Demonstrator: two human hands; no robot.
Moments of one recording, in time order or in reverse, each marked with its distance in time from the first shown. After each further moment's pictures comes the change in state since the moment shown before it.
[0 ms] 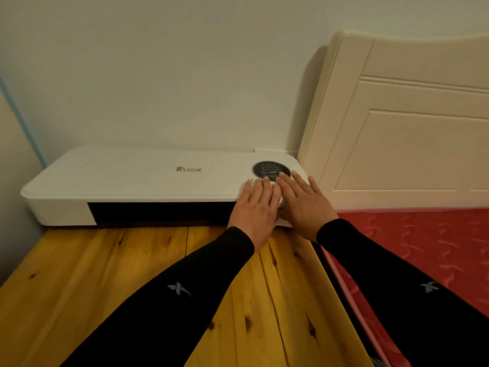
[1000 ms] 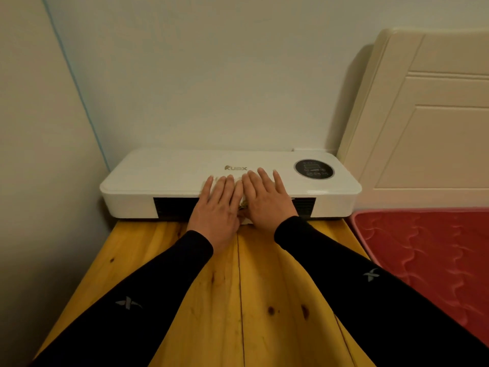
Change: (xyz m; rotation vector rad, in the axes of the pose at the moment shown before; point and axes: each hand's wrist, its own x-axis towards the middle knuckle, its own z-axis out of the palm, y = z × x) left_hand -0.105 -0.140 0.007 0.122 -0.060 -0.113; right_hand 0.059 -0.169 -0.007 -0.026 0.141 -0.121
